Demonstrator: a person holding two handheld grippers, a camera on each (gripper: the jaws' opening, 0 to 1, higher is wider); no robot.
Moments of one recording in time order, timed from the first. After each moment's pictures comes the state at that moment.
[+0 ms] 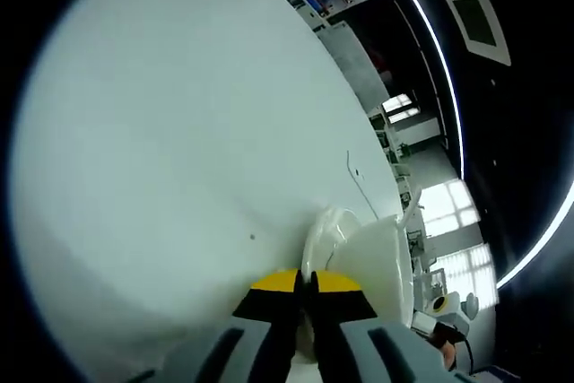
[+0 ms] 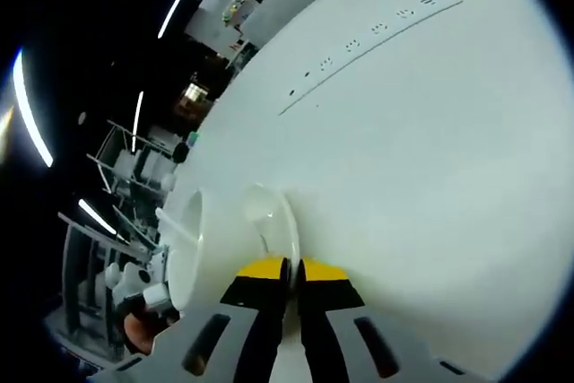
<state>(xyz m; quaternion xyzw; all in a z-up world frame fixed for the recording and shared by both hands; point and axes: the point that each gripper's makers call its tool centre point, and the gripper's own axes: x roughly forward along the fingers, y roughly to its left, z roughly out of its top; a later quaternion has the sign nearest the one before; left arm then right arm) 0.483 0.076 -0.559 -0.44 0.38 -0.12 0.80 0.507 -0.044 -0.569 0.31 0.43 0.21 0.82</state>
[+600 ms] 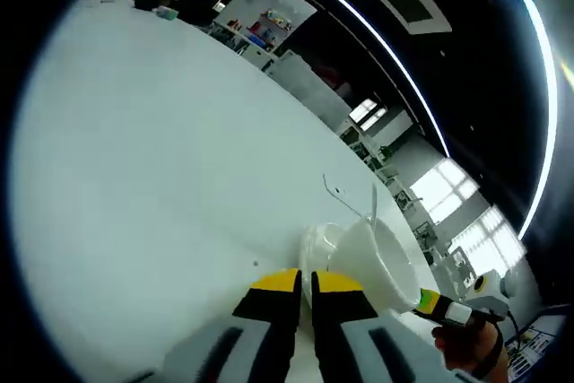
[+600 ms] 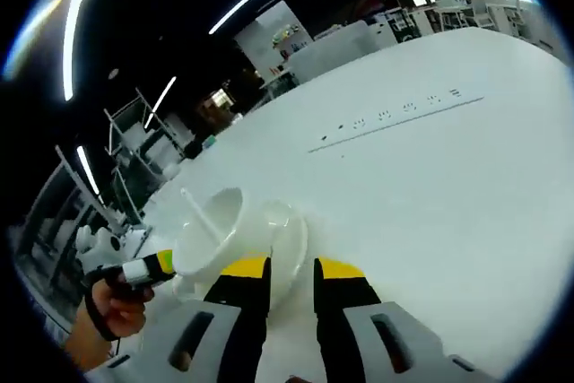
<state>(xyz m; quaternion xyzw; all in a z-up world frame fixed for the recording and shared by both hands) 0.480 0.104 -0.534 -0.33 0.27 -0.14 0.89 0.479 -0.064 -0.524 0.18 0.30 0.24 0.91</state>
